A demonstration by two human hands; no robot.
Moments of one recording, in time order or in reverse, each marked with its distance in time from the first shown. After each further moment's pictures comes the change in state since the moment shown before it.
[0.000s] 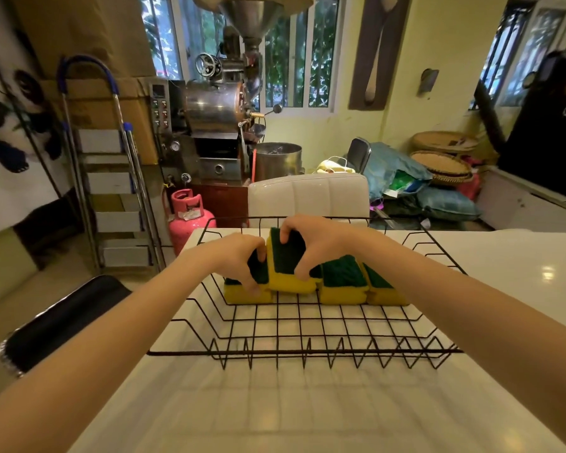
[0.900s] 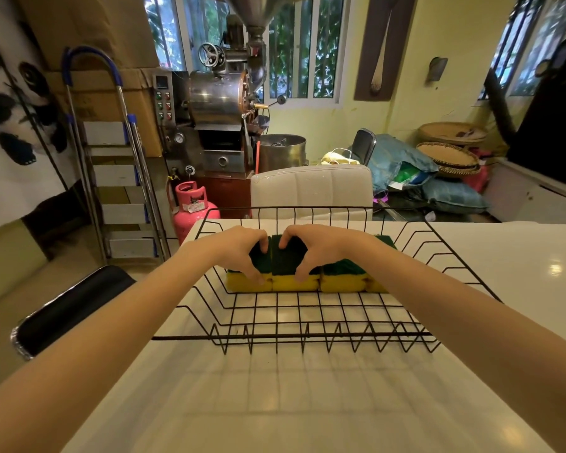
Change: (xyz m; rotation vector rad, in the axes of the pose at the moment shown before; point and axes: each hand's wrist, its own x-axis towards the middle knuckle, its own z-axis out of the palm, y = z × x) left_hand 0.000 0.000 0.008 -0.007 0.011 0.008; right_hand 0.000 0.006 0.021 0.037 -0.097 0.073
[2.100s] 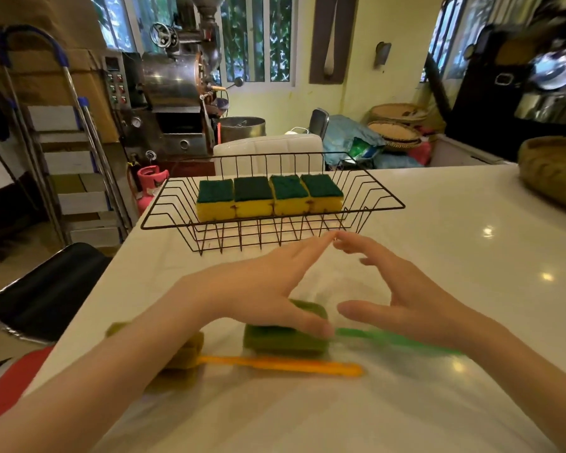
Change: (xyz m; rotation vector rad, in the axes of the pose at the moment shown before) left_hand -0.190 0.163 0.071 -0.168 -0.146 0.360; right_hand -0.273 -0.009 0.134 0.218 0.539 -0.097
